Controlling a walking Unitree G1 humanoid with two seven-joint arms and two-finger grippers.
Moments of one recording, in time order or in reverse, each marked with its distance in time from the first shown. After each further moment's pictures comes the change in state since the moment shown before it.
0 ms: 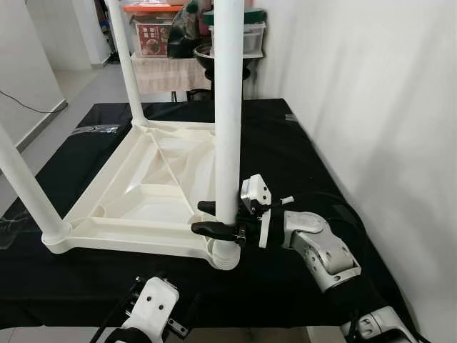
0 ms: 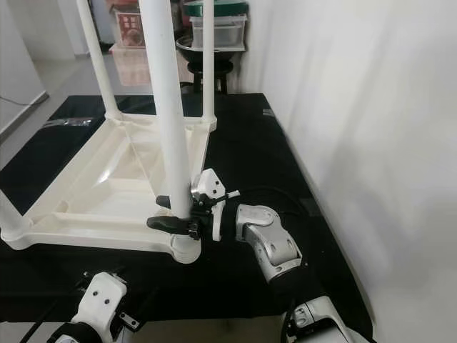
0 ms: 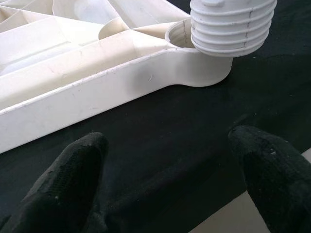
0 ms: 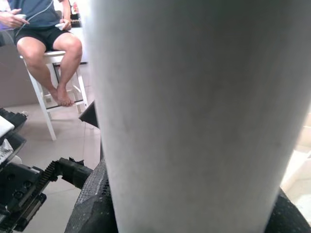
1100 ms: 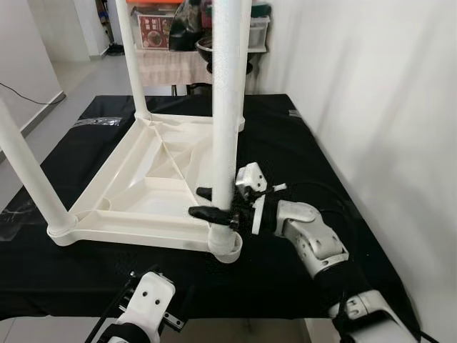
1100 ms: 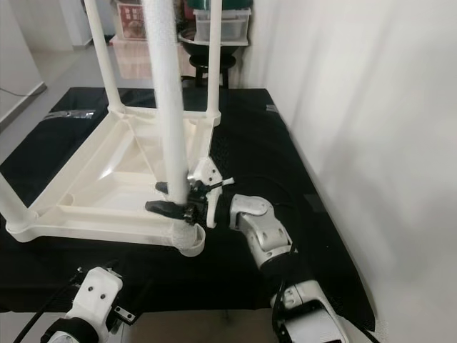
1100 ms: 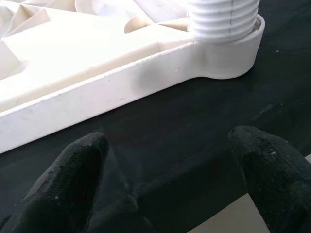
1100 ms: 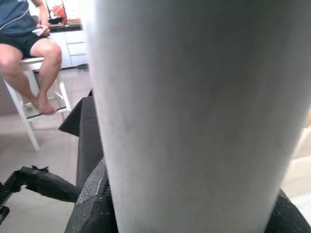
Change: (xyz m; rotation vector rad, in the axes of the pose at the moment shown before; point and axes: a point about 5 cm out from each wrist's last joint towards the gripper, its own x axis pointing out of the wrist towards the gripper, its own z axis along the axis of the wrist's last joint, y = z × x) left arm -0.003 0.006 0.009 0.025 -0.019 0.046; right arm 0.000 -0.025 0.008 0.010 -0.037 -0.084
